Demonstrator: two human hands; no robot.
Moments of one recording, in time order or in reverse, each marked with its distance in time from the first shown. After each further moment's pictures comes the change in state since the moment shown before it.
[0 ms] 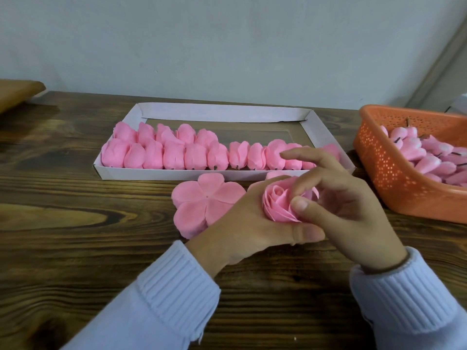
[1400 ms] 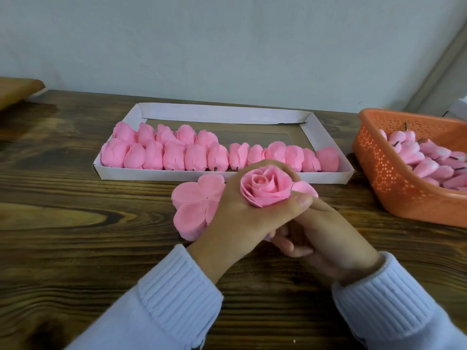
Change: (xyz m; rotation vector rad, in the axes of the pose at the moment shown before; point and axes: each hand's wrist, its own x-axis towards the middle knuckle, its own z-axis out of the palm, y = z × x) left_hand -0.006 0.006 0.003 0.109 0.331 0.161; right_hand -0.005 0.007 0.029 0.732 -0.071 0.631
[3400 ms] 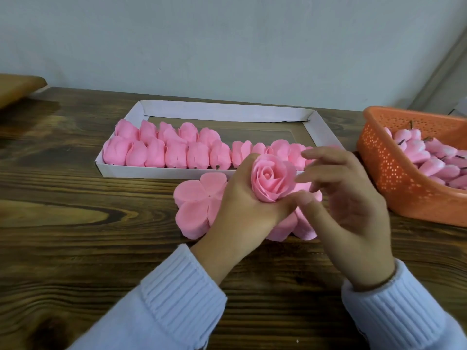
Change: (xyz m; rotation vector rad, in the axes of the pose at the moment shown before) left_hand 0.008 -0.008 0.004 0.180 0.198 -0.078; right_hand -0.005 -0.008 -0.006 -0.766 0.301 -0.873
